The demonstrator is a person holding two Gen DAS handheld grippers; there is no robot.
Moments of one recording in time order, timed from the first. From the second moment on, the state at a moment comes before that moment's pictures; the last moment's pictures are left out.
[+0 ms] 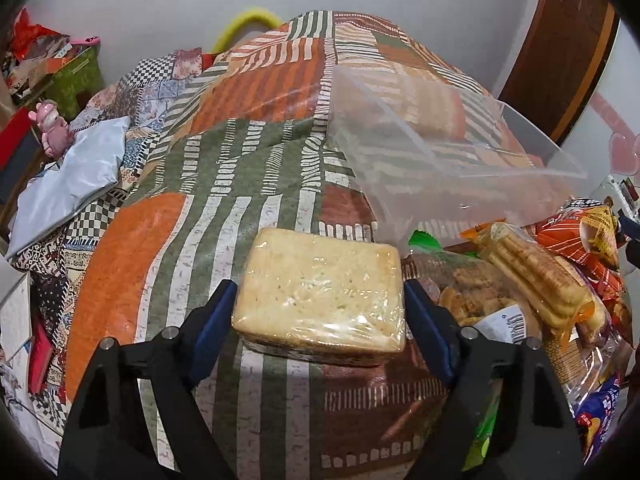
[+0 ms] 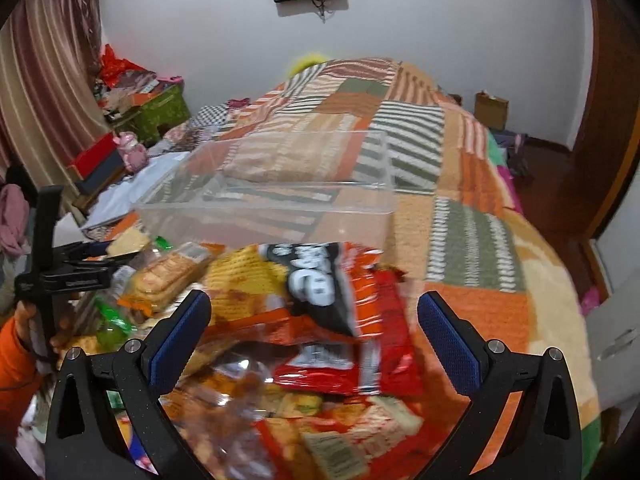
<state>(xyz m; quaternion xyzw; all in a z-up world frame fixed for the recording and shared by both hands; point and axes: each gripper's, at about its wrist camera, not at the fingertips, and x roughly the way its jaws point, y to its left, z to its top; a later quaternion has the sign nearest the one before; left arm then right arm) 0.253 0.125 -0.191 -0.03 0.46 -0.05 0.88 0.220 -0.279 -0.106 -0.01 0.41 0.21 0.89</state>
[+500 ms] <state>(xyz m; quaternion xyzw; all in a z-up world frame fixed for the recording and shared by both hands) 0.242 0.123 -0.184 -0.02 0.45 -0.05 0.89 0.236 -0.293 -0.123 0.04 0.43 0.26 0.86</state>
